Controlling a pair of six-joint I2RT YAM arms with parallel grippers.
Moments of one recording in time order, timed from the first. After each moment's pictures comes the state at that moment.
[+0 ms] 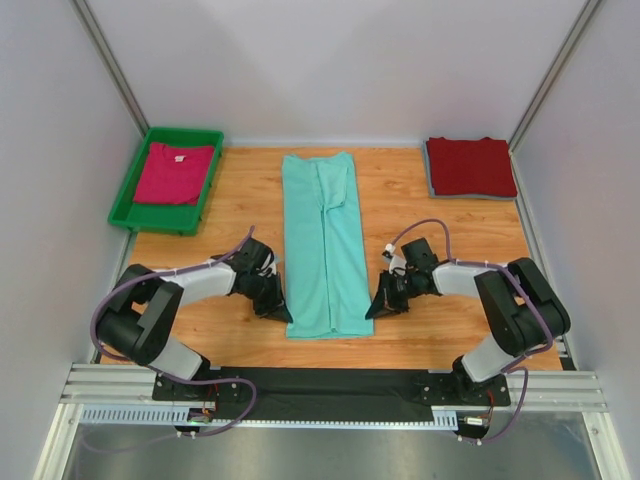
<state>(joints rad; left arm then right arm) -0.49 1.52 0.64 -0.39 0.47 -0.72 0.38 1.60 0.60 -0.19 -0.72 0.51</state>
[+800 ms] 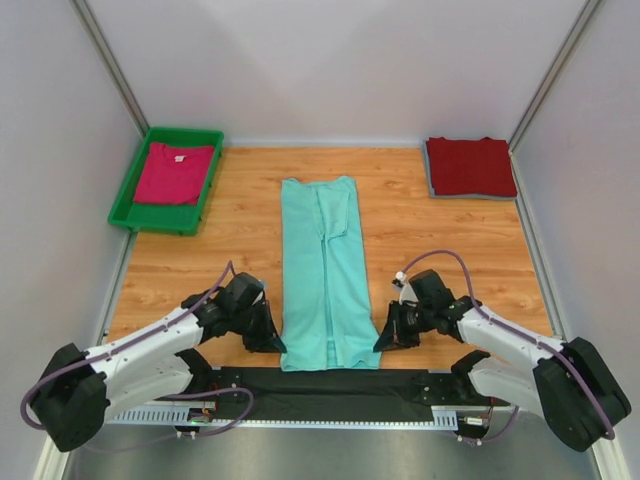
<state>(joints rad) -0.73 0.90 0.36 -0.52 0.36 -1.06 0.54 1.02 0.29 -0.32 -0.64 0.73</state>
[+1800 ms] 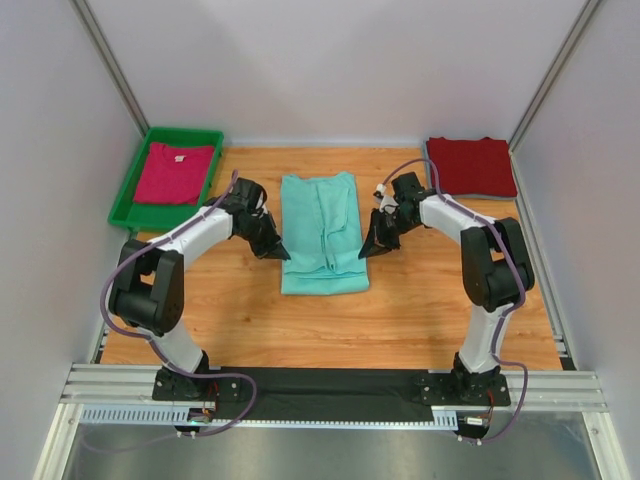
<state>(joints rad) -0.33 1.67 1.14 -0.62 0.38 -0.77 0.30 1.90 1.31 -0.66 -0.67 0.39</state>
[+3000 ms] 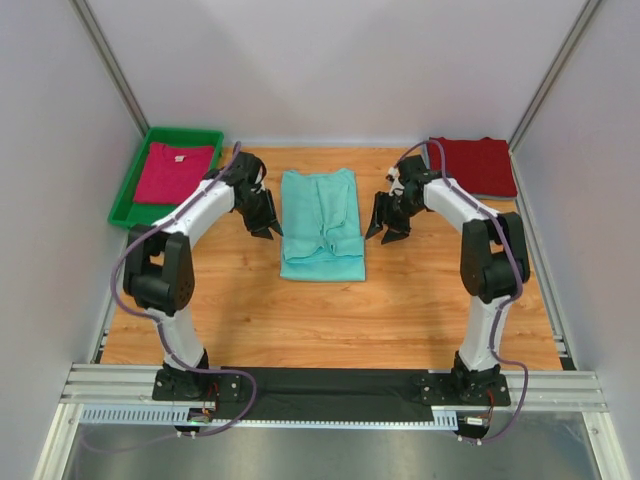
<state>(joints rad) -0.28 1.87 1.47 -0.82 0.24 -0.59 0.25 2.02 1.54 -0.79 -0.47 0.37</state>
